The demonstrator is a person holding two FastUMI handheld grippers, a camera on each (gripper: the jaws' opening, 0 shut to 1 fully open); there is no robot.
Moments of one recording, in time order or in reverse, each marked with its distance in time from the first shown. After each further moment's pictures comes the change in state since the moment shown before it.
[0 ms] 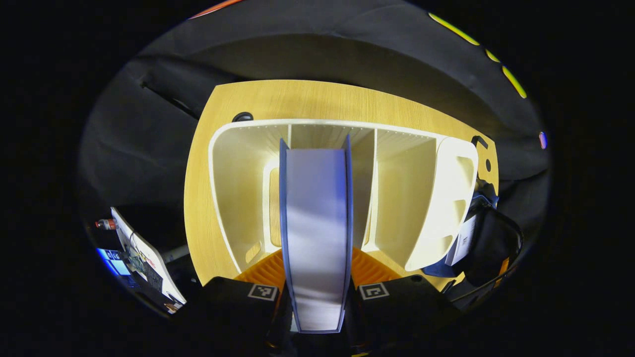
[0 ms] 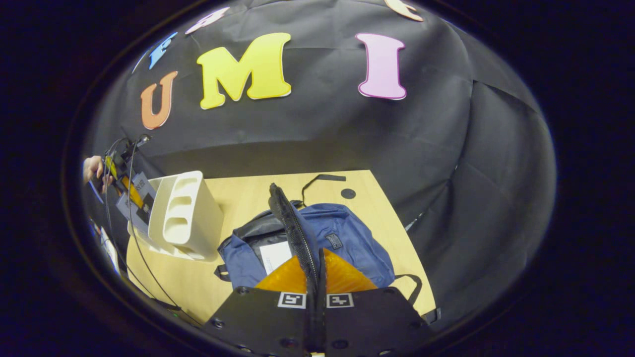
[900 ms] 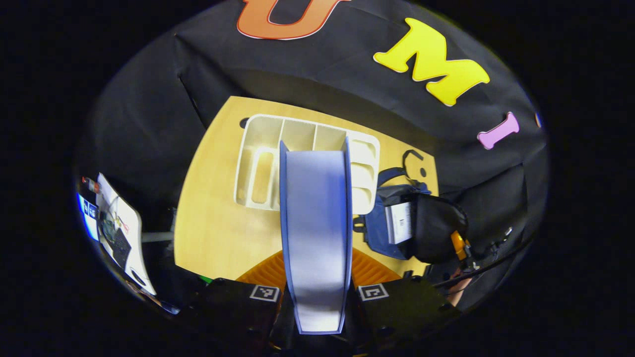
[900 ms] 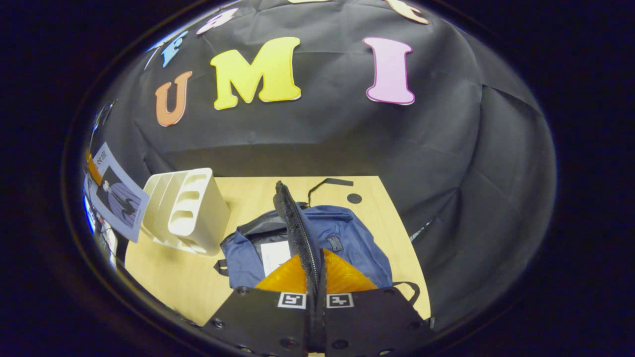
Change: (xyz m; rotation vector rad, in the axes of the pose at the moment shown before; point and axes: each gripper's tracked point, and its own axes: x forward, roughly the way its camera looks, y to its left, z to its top) left arm -0.173 -0.053 -0.138 -0.095 -0.211 -0.295; right arm -0.003 -0.017 -0.005 -0.055 -0.031 0.068
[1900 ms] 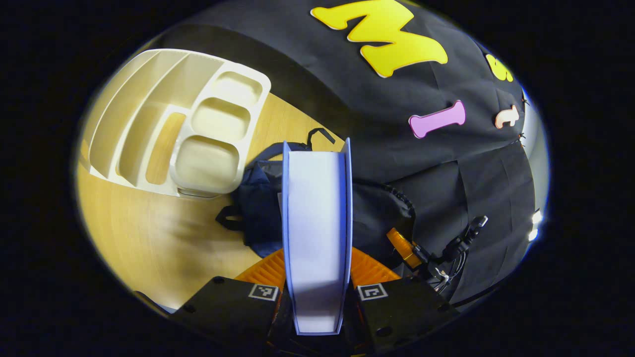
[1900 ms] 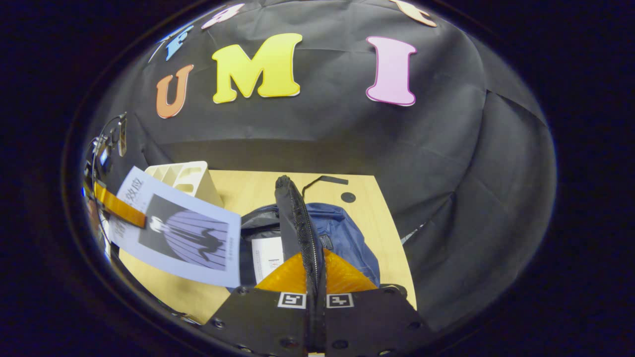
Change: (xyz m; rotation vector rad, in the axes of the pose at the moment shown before) left arm 0.172 -0.188 -0.077 -0.005 0.011 -0.529; right arm -0.002 -0.015 0.006 -0.042 0.025 -0.021
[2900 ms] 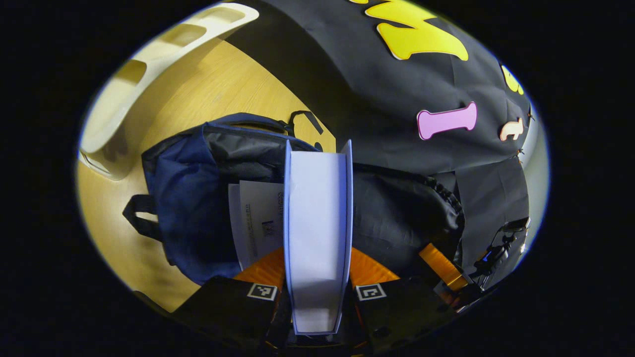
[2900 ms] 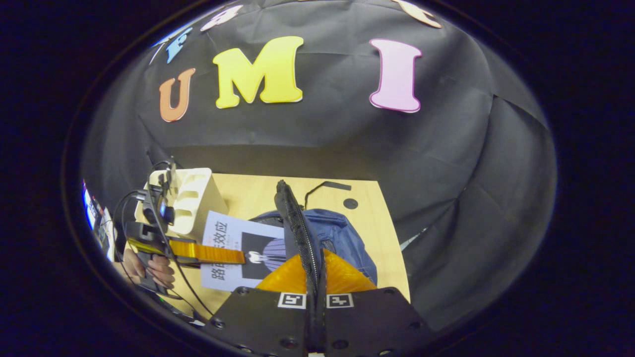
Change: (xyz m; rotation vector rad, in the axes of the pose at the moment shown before) left arm 0.143 -0.019 -0.012 -0.124 -0.044 -0.175; right arm -0.010 0.000 0.030 -0.026 0.001 0.040
